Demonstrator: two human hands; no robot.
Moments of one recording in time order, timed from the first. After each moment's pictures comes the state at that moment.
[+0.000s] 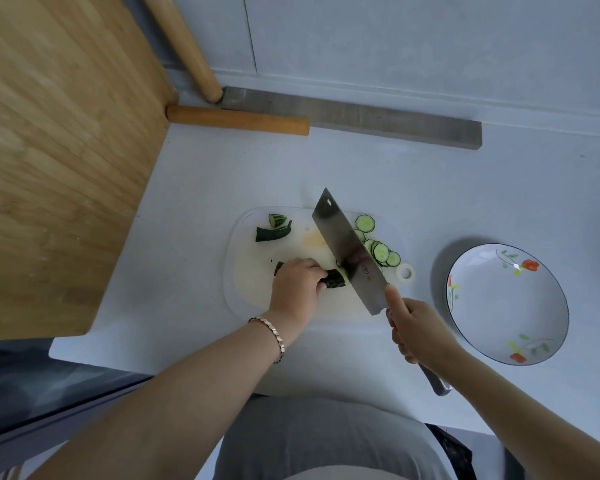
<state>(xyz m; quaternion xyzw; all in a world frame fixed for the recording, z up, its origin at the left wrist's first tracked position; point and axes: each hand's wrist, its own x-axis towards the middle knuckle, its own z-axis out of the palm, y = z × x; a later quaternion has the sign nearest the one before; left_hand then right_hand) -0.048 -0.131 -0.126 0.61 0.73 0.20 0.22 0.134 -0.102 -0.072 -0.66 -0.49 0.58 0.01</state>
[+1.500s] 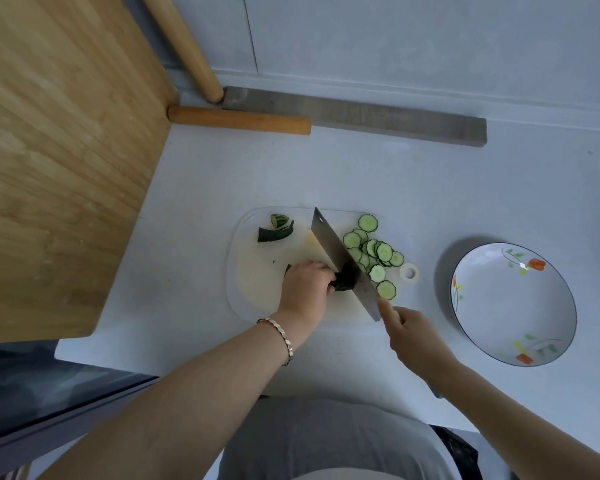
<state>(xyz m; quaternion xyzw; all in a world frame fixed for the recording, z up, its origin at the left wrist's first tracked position) -0.040 -0.125 -0.120 0.62 0.73 0.16 0.24 0.140 -0.115 -0.102 -0.64 -0.59 0.50 -0.01</state>
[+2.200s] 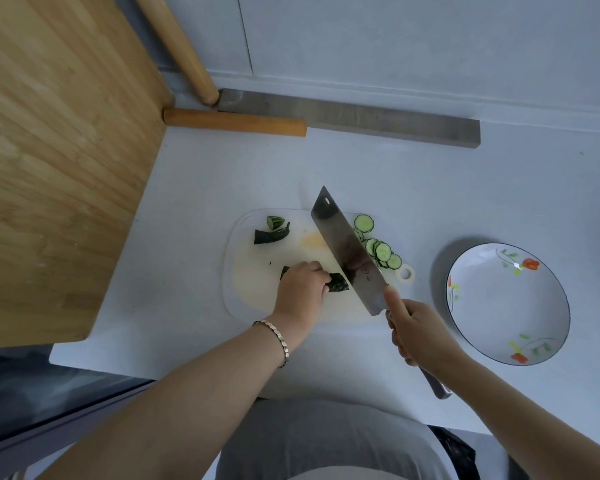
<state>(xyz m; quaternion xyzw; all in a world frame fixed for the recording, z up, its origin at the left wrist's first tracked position) -0.041 -0.127 -0.121 0.63 0.72 0.18 0.23 0.137 -0.105 -0.072 -0.65 -0.49 0.58 0.03</state>
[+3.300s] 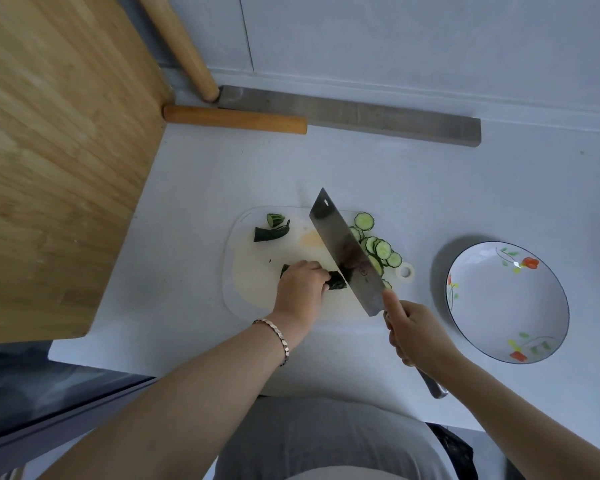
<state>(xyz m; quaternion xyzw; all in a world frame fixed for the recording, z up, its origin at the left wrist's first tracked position) -0.040 -0.127 -0.124 0.63 0.73 0.15 0.21 0.138 -0.108 -0.081 -0.64 -0.51 0.57 0.02</state>
